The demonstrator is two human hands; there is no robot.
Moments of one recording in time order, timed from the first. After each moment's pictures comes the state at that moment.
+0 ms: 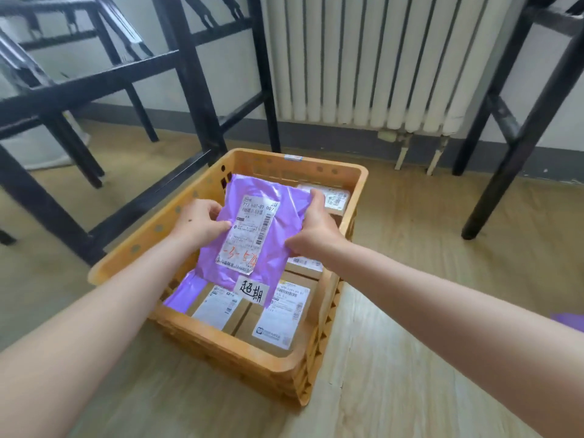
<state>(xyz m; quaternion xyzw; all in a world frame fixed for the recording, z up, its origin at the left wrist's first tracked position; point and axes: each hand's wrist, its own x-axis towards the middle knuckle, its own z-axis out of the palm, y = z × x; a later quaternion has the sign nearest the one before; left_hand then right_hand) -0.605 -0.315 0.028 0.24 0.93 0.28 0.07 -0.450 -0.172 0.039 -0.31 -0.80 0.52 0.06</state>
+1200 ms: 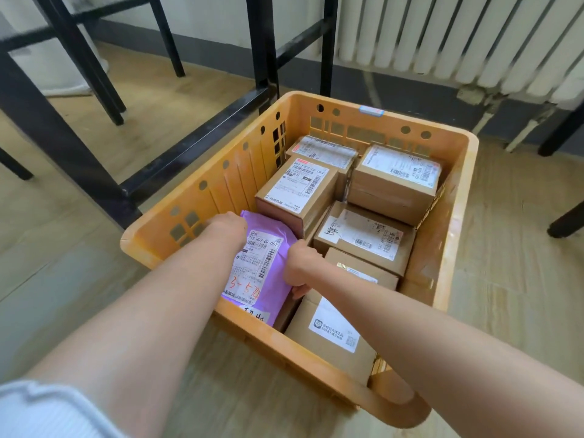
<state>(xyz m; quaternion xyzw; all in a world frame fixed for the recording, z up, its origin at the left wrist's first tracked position) -0.672 -0.355 -0.069 0.24 0.92 -0.22 0.20 -0.568 -0.266 -0.086 -0.31 -0.85 0.33 -0.28</state>
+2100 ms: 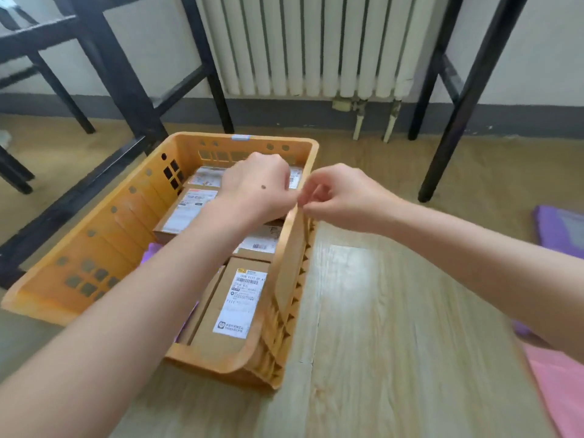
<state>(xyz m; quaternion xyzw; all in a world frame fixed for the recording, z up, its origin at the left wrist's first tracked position) -0.483 -0.193 0.084 0.46 0.88 0.07 -0.05 -0.364 -0.105 0.078 -0.19 -0.91 0.36 0.07</state>
